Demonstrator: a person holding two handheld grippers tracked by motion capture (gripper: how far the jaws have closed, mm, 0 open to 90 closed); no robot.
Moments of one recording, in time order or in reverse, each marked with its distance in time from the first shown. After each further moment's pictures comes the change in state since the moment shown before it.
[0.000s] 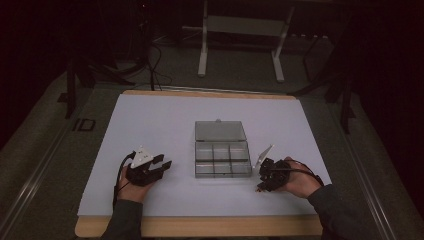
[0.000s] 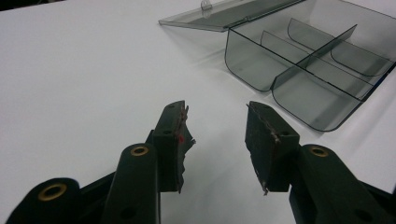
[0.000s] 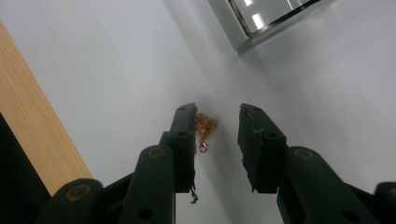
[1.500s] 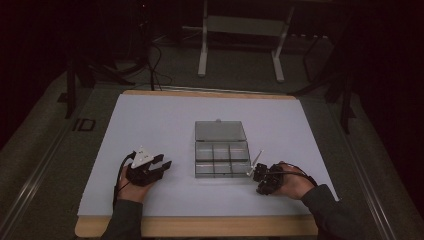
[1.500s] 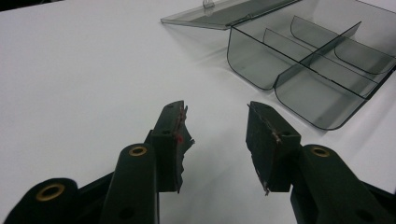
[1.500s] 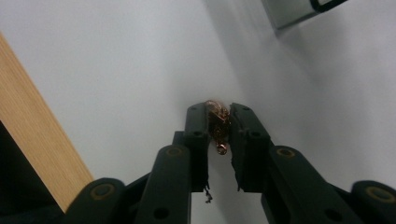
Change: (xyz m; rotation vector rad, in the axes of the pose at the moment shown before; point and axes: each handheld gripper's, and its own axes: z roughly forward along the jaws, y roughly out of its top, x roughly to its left) left arm 0.000 0.000 0.000 0.006 0.009 0.005; right arm 0.007 0.007 0.022 0.127 0.021 -0.047
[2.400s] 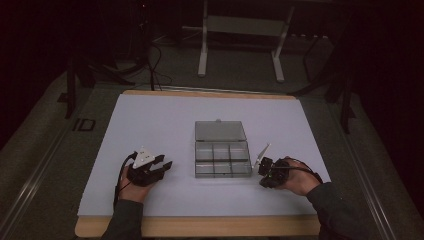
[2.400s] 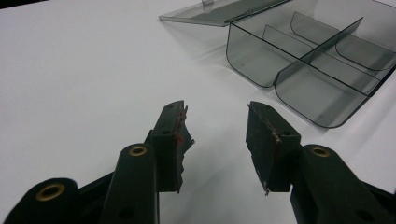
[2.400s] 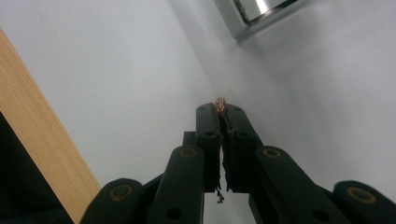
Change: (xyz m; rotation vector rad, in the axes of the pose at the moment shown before) left arm -0.002 -0.001 0.002 0.008 0.007 0.006; right arm -0.010 -0.006 -0.021 -0.066 -0.018 0.035
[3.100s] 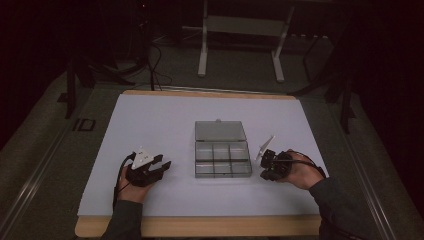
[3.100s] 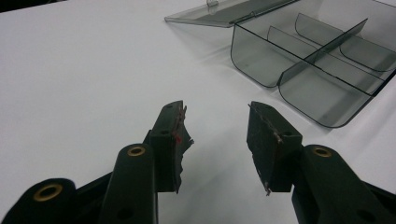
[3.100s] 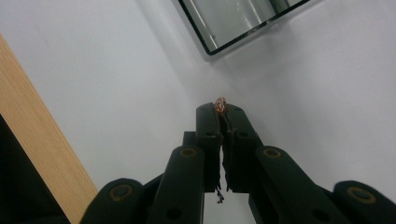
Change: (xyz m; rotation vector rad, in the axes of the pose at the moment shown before) left arm 0.000 -0.001 -0.003 -0.005 0.013 -0.003; right arm -0.008 0.006 -0.023 -0.046 -0.035 0.004
